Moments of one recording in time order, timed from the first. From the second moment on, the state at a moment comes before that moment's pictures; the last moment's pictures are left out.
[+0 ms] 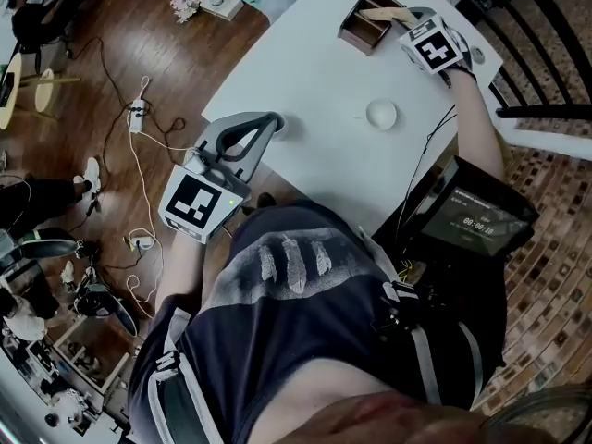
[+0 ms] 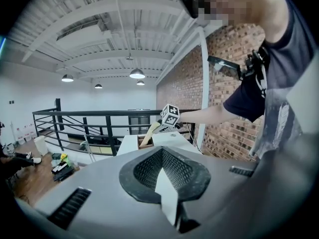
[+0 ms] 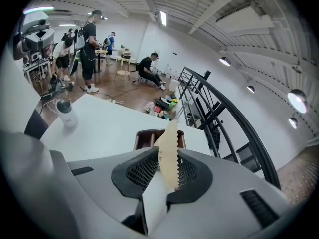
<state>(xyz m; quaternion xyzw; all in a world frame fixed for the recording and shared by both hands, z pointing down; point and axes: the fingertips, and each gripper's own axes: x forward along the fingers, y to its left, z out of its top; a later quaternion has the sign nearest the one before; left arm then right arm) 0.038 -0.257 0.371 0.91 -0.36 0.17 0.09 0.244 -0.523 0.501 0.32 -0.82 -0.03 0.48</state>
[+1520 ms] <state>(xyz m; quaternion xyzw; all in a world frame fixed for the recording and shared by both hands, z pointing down) 0.006 -0.252 0.332 0.95 -0.31 0.10 0.00 0.196 -0.418 0.376 0.37 -0.79 -0.09 0.47</state>
